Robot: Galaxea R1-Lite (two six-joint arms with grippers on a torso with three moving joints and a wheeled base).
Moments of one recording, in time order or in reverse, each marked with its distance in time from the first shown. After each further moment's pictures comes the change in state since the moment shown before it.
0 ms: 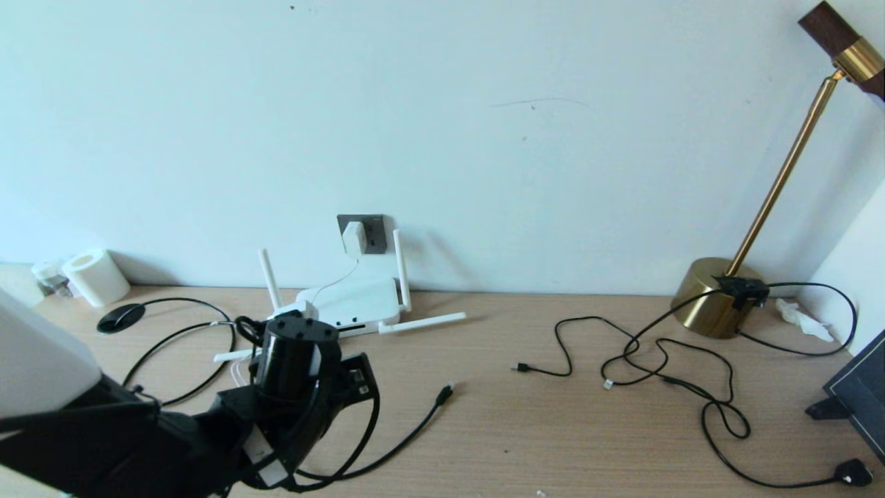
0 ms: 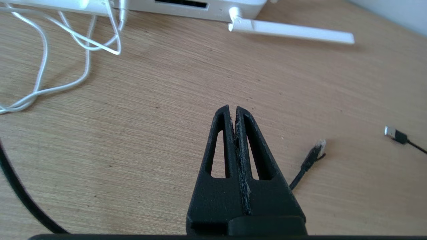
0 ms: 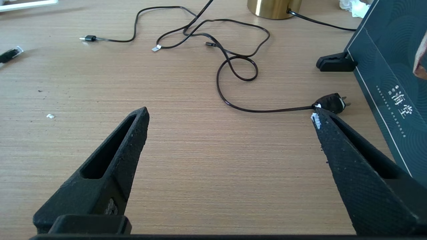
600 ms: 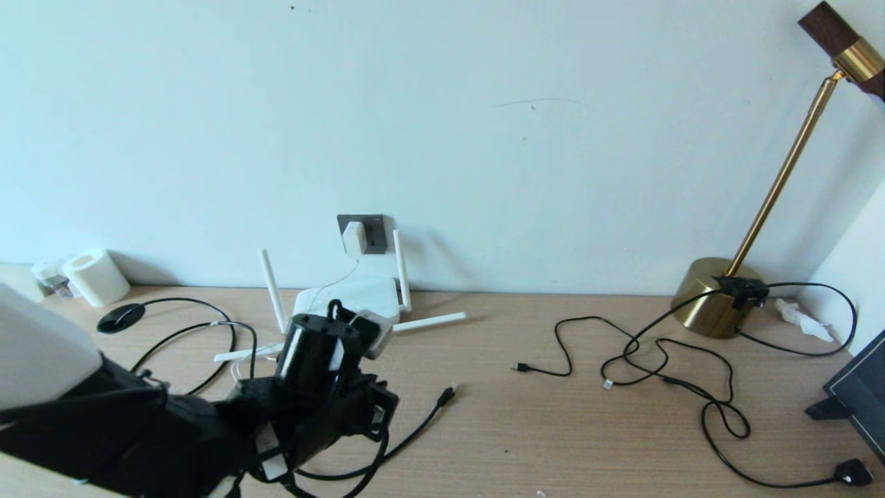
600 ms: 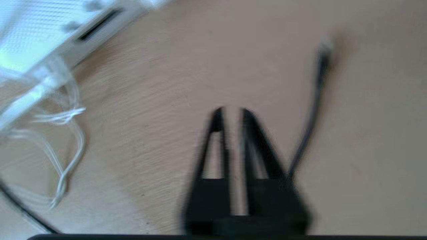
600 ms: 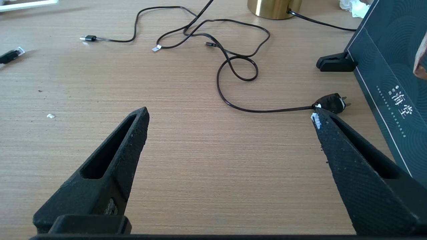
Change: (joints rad) left arm -0.028 -0.003 -0.100 0.226 -0.205 0.635; right arm 0.000 0.000 0.000 0.000 0.000 0.000
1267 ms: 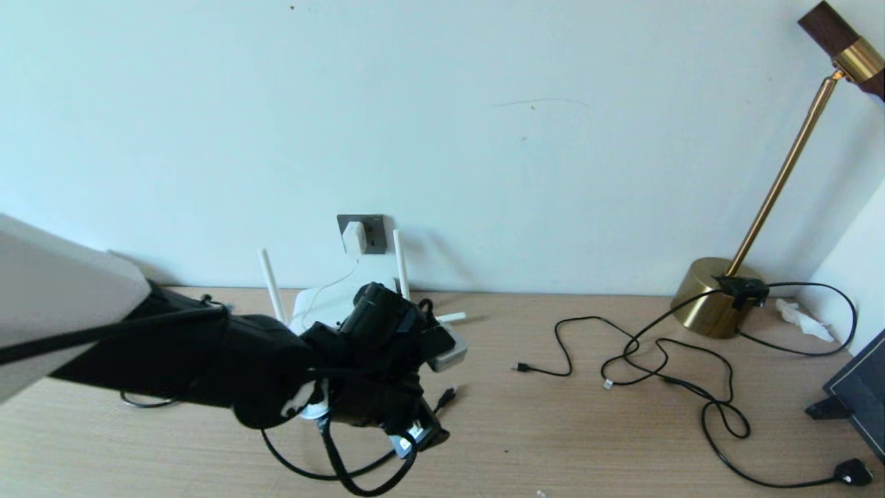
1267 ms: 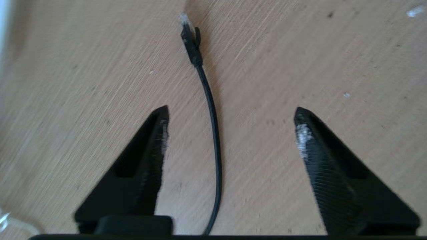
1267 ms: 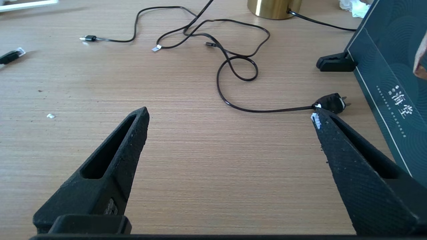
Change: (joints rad) left arm -0.050 0.100 -0.401 0.582 -0.308 0.251; right arm 0.000 0.000 0.000 0.000 0.000 0.000
